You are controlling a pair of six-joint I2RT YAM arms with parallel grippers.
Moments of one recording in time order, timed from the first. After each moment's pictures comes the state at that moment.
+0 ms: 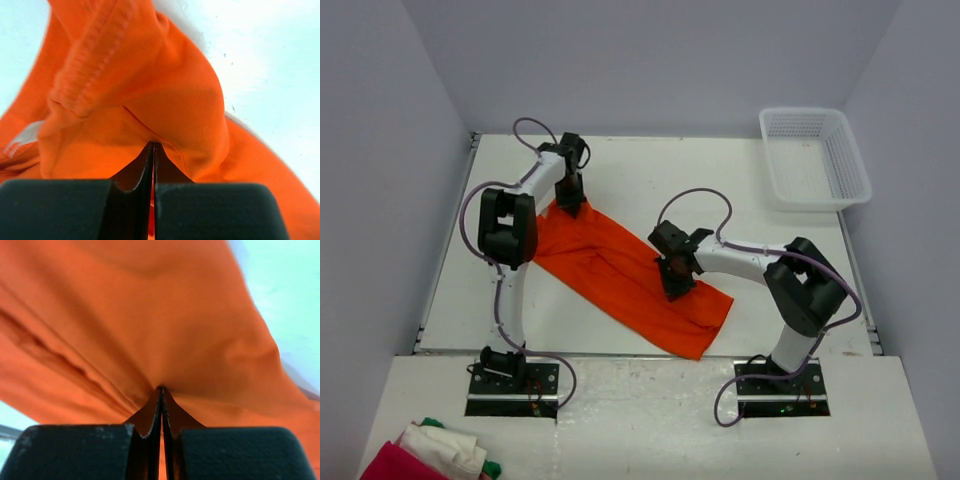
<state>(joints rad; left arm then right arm) -0.22 2.29 1.91 -1.00 -0.08 -0.38 0.77 1.74 1.05 -0.63 -0.03 0.57</state>
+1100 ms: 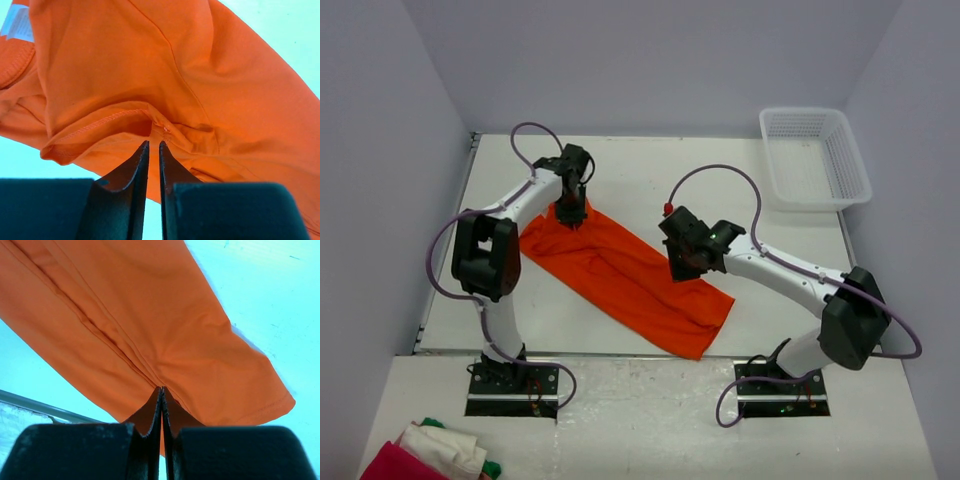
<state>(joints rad) -0.31 1.93 1.54 -0.90 -0.12 -0.33 0.82 1.49 1.13 -0.78 0.12 0.58</state>
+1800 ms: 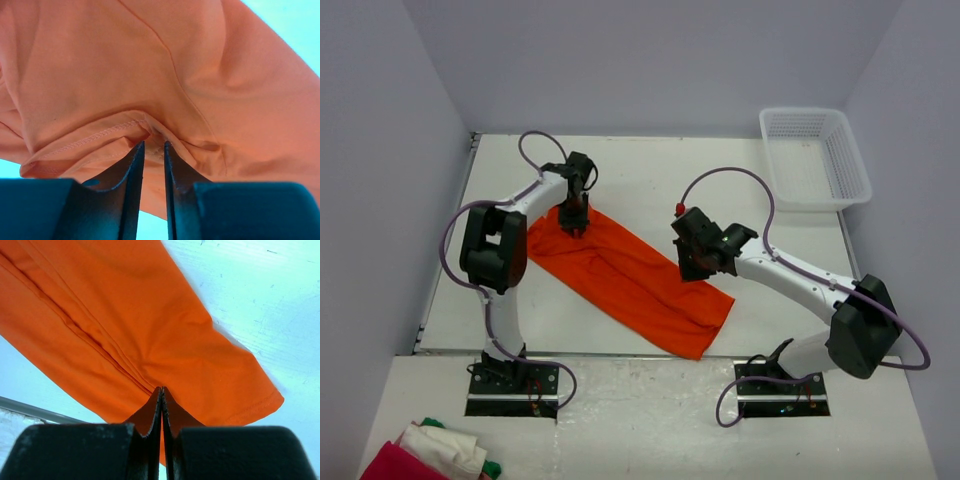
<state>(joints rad) -0.31 2.01 1.54 -0.88 -0.11 -0.33 0.76 1.42 1.05 -0.75 0.11 0.57</state>
